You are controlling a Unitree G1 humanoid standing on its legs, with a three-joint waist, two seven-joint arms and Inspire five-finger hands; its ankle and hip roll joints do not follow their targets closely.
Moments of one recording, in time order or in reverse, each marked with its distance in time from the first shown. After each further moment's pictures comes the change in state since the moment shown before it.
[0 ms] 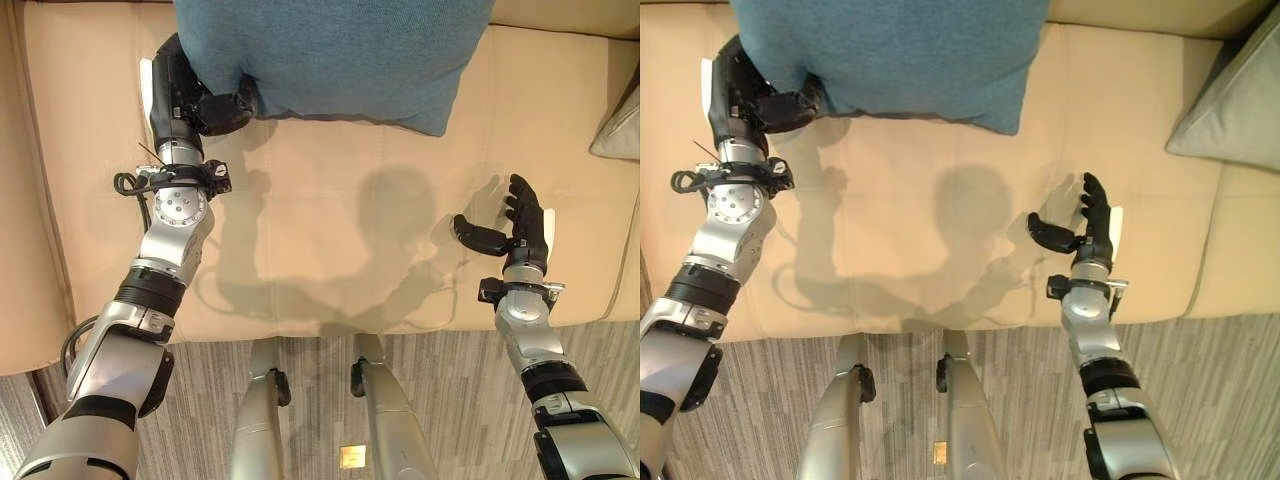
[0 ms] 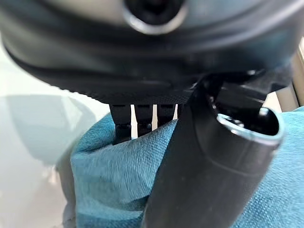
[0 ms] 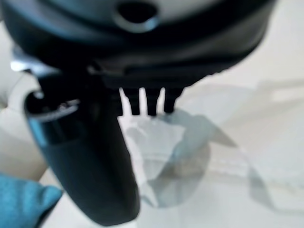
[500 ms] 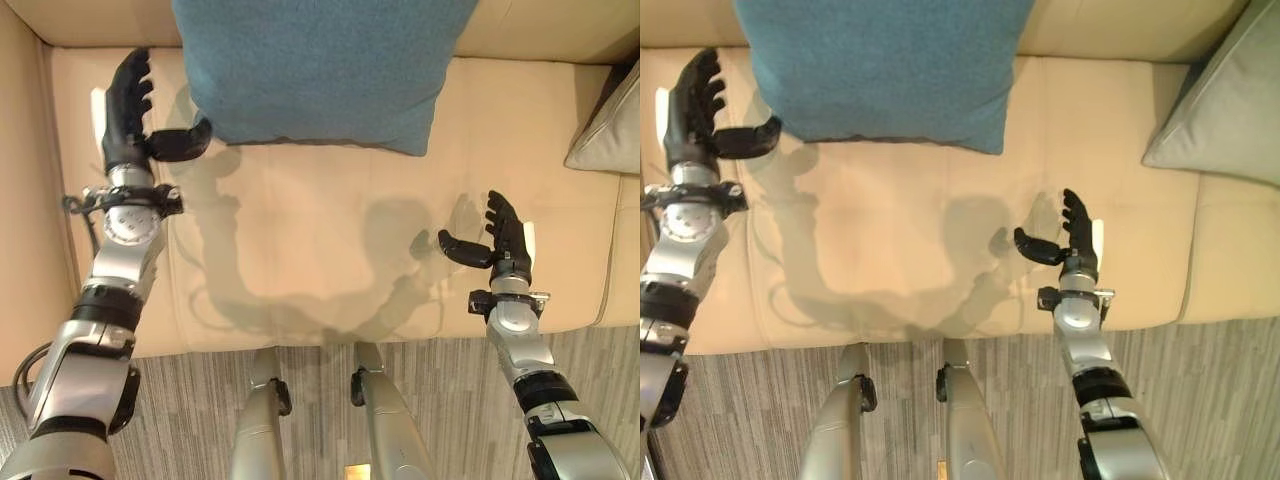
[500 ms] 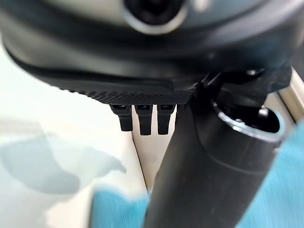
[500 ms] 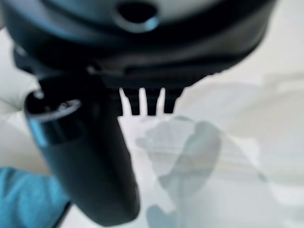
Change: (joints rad) left arm 0.187 0.130 0.157 0.054 0.045 0.017 -0.054; right arm 0.097 0.045 -0.003 -0.034 -0.007 0.008 0.055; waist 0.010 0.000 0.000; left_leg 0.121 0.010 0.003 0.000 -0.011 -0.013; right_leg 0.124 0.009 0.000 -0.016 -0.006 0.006
